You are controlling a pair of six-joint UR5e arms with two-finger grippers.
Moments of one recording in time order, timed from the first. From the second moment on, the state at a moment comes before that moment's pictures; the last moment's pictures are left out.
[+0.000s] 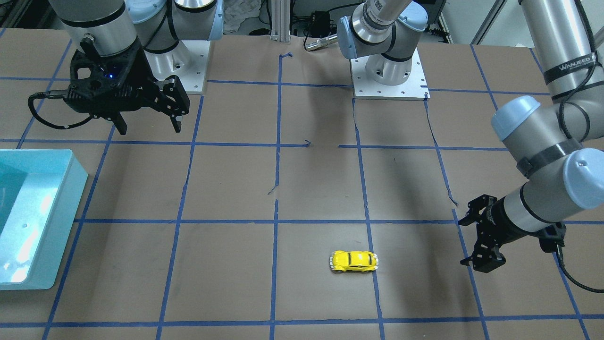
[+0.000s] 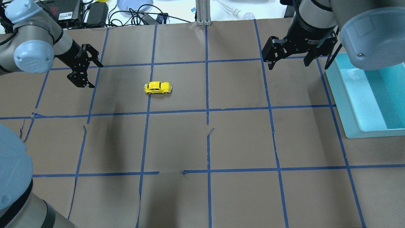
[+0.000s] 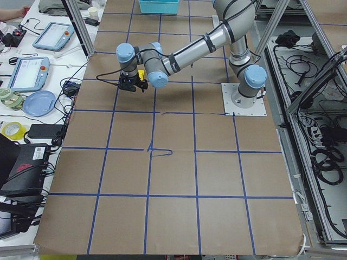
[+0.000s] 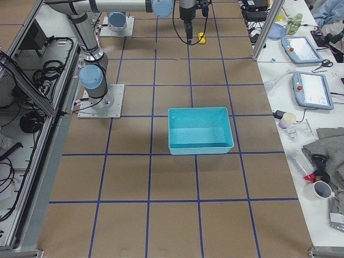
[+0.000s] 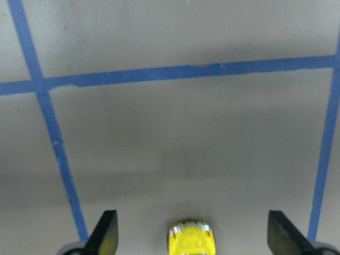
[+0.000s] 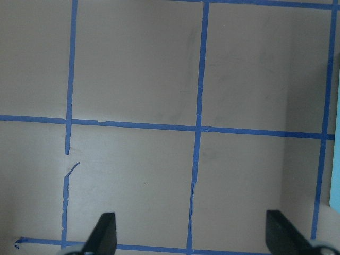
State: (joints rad) left arm -1.28 -1.98 -1.53 -1.22 1.49 -0.98; right arm 1.61 -1.57 1.59 -1.70 -1.56 -0.03
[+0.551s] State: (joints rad) left arm -1.41 -1.79 -1.35 -1.51 1.61 -0.52; right arm 1.61 -1.57 1.59 -1.70 -1.56 -0.03
